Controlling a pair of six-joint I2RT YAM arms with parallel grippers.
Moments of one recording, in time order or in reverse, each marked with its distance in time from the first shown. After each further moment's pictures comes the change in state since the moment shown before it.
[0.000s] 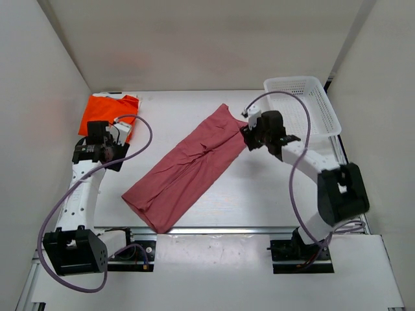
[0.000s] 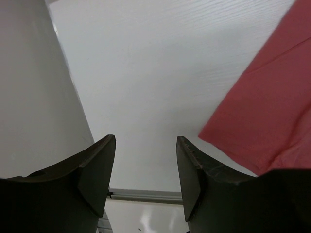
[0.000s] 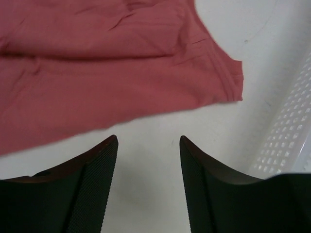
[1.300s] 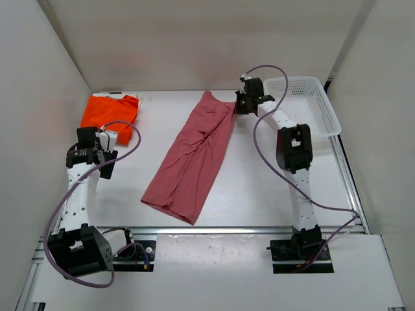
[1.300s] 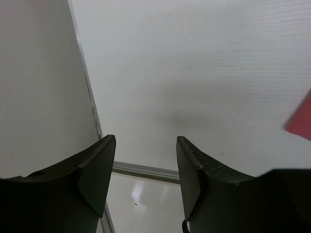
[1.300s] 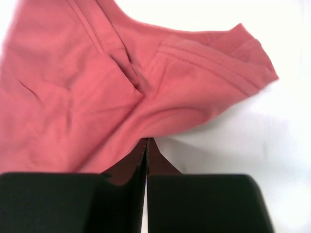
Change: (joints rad) left arm 0.150 -0.013 -0.056 -0.033 -0.059 -0.002; right arm -0.090 0.863 1.020 -0.282 -0.020 0.551
